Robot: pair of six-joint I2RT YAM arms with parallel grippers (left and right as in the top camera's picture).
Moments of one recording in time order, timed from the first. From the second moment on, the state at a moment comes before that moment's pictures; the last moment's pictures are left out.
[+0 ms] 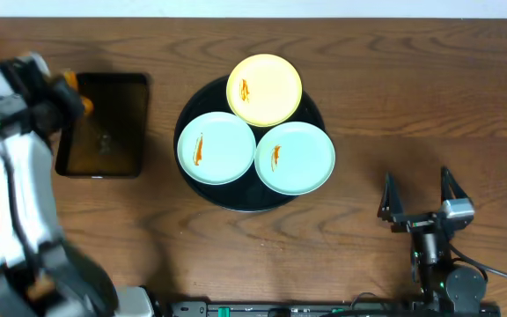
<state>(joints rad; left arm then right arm) 0.47 1.56 1.32 -0.50 0.31 -0.16 -0.02 0.01 0.01 0.24 -0.18 0.15</state>
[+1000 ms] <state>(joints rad) 0.42 1.83 1.29 -0.49 0.14 -0.16 0.38 1.96 2.14 -1.04 -0.72 -0.23</state>
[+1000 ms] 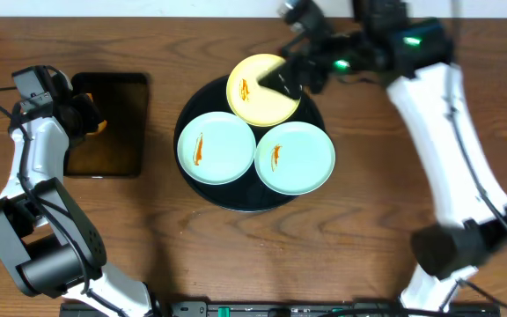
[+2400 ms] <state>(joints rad) 0.42 1.83 1.29 -0.49 0.14 -0.16 0.65 2.46 2.14 -1.08 -0.06 0.32</state>
